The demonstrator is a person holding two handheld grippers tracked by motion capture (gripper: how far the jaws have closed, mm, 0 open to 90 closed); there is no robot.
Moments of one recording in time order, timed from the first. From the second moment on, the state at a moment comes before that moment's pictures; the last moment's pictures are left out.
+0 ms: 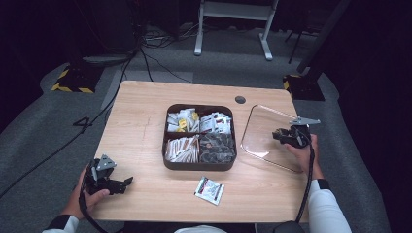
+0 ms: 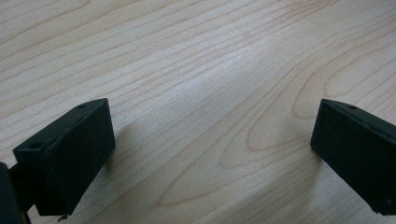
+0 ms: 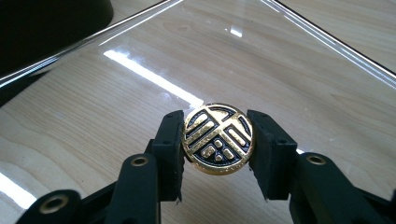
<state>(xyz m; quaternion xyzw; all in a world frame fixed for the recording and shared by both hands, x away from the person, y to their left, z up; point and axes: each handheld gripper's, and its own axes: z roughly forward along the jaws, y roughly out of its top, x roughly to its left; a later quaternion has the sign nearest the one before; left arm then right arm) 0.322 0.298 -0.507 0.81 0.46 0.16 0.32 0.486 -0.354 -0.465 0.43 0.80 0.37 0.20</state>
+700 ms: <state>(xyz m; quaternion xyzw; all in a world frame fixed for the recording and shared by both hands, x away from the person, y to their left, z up) 0.323 0.299 -0.507 0.82 0.46 0.16 0.32 0.481 -0.341 -0.422 0.41 0.80 0.39 0.22</state>
